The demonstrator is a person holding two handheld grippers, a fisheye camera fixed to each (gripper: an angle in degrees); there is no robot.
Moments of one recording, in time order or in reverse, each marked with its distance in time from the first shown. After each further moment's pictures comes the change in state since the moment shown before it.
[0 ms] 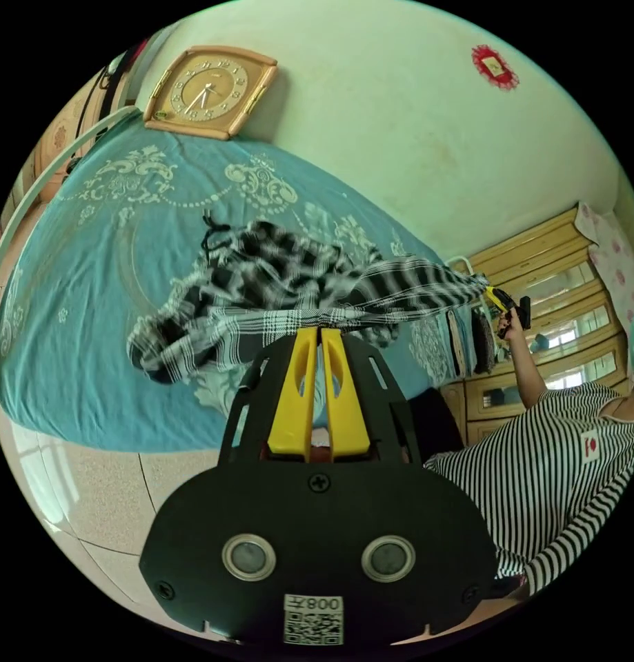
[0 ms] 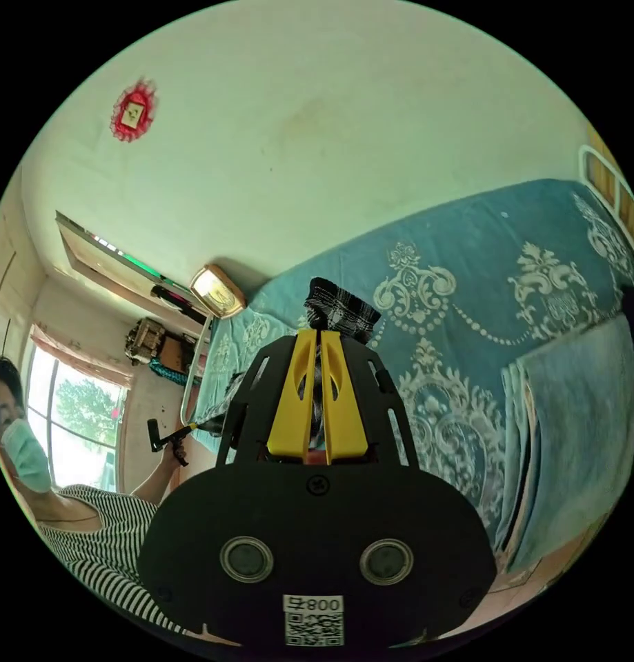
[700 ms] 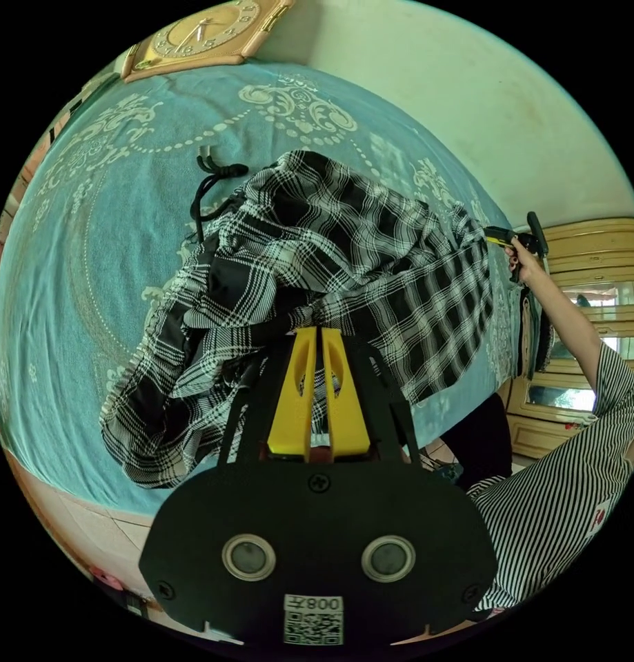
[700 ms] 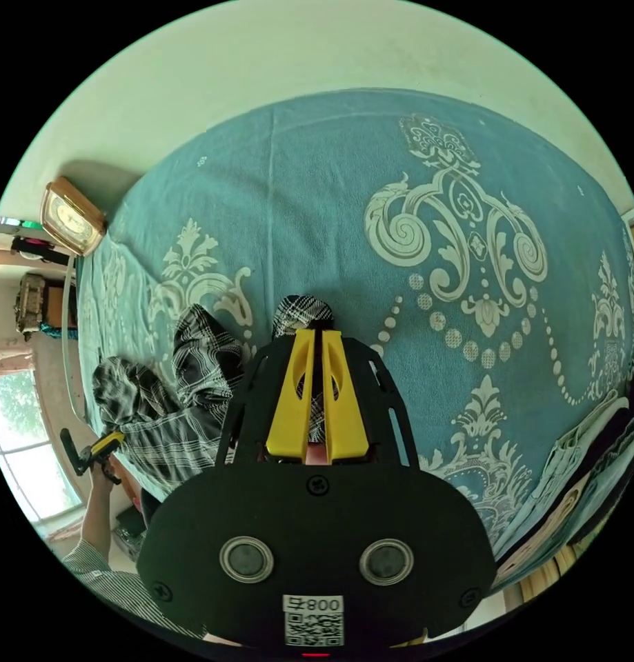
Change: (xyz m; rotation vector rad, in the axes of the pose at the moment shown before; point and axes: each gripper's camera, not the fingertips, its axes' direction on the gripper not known) left arm 0.135 -0.133 0.119 -0.194 -0.187 -0.042; right arm 0.007 -0.080 0.379 -0.446 0.393 -0.010
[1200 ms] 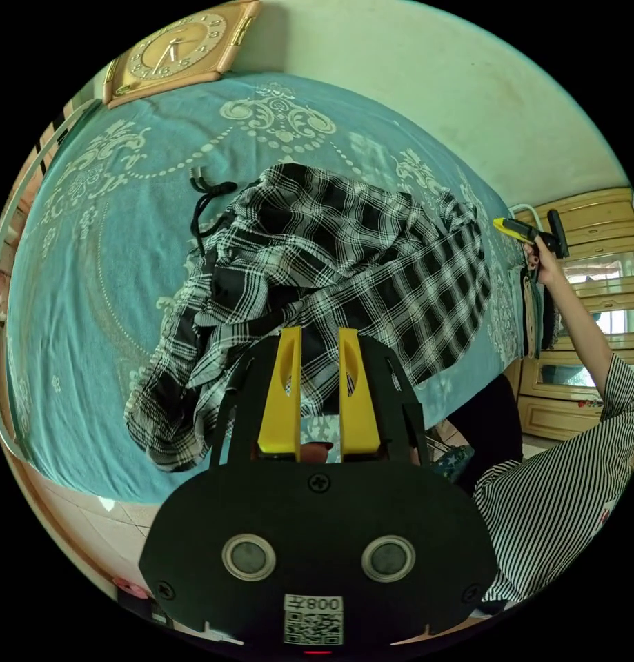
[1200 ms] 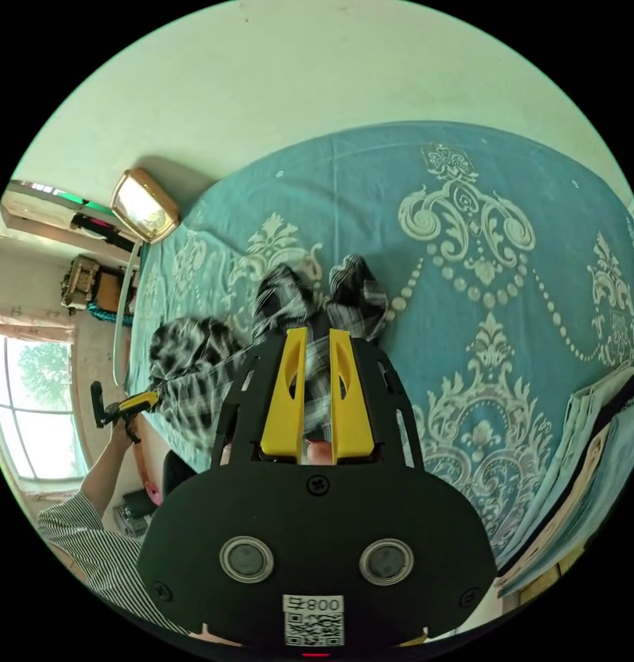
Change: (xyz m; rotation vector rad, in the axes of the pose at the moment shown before) left arm 0.134 -0.018 0.020 -0.047 -0.060 0.086; right arm -0.012 0.068 0.010 0.105 -0.130 -0.083
